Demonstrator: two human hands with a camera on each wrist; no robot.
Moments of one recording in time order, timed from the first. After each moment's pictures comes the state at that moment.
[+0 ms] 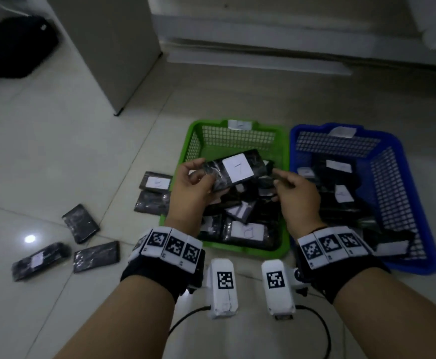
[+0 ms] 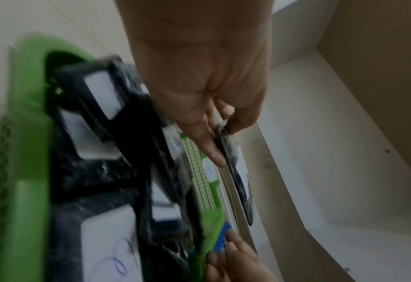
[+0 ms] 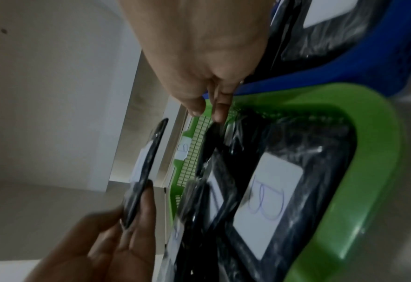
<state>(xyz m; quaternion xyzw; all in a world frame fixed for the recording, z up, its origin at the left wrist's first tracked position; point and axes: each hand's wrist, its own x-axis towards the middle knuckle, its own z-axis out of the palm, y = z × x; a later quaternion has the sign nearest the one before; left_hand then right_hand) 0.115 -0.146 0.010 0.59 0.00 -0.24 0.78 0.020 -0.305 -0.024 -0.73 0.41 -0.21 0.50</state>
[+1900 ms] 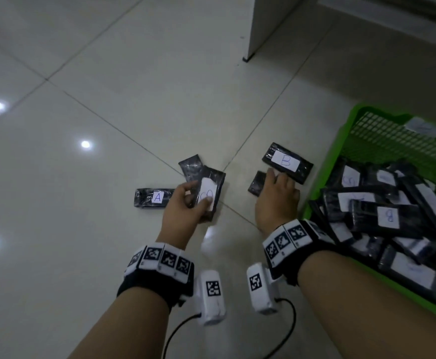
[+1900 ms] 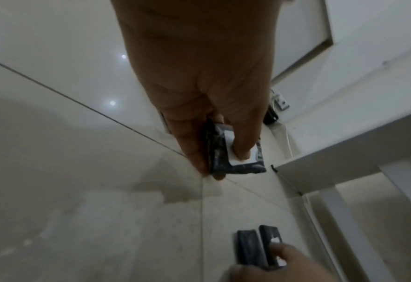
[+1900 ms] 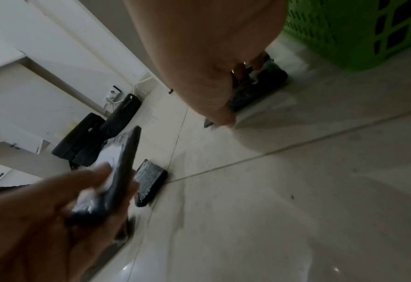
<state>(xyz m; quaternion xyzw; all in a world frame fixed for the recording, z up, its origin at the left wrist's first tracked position) 0.190 0.136 -0.069 0.73 0.19 -0.18 0.63 0.190 -0.045 -0.084 -0.95 0.22 0.17 0.11</state>
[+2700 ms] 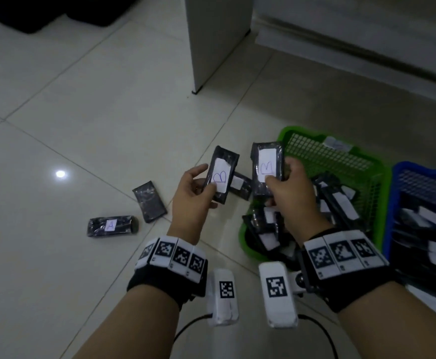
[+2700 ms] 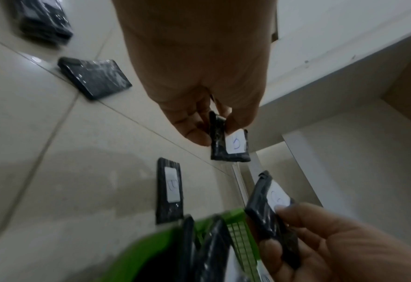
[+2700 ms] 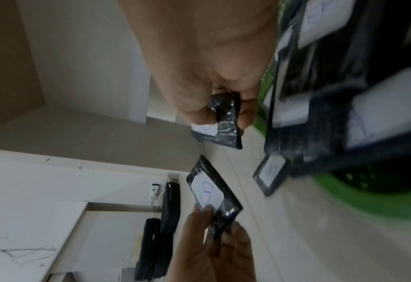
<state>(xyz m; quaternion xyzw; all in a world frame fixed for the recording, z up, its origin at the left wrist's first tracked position) 0.202 -0.003 -0.007 0.68 0.09 -0.14 0.71 0.169 -0.170 0.016 -0.74 0.33 -0.06 0.58</state>
